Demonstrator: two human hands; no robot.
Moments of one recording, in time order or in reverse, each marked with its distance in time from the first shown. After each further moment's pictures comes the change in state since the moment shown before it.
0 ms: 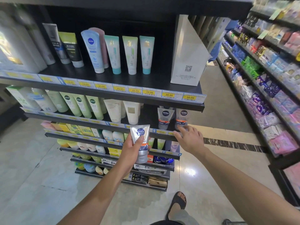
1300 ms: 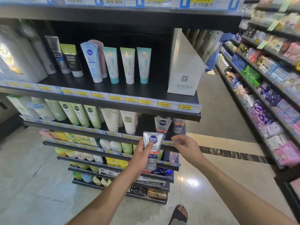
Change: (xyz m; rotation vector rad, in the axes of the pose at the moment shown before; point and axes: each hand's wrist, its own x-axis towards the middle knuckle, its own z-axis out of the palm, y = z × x) left_hand 0.017 0.002 0.048 0.061 -0.087 0.010; right_hand -0.021 -0.007 -0.027 0.717 0.023 -0.073
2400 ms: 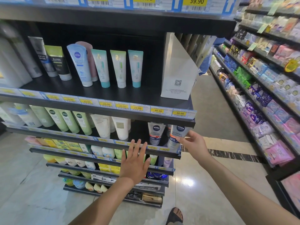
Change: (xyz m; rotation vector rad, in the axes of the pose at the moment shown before) left_hand 0.051 -0.064 -0.017 1.461 0.063 0.345; right_hand 0.021 0.006 -0.043 0.384 0.112 0.080
